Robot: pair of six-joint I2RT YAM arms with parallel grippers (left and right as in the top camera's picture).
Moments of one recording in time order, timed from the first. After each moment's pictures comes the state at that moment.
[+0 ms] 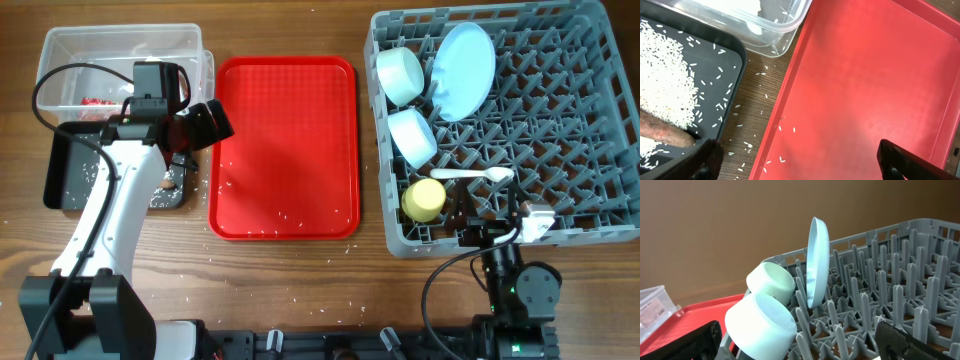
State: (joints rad) left arm -0.01 1.56 1.18 -0.71 0.05 -0.41; right arm -0.02 0.02 0.01 0.00 -0.07 0.26
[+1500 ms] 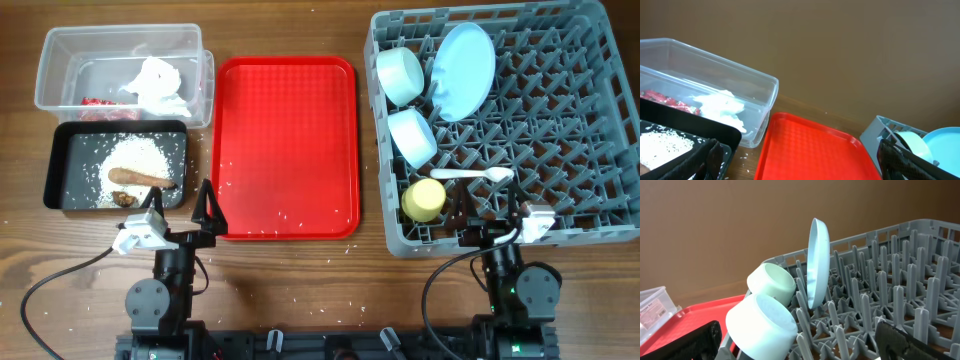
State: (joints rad) left arm -0.03 0.01 0.02 0.05 -0.04 -0.40; right arm -0.02 0.01 0.01 0.00 -0.07 0.26
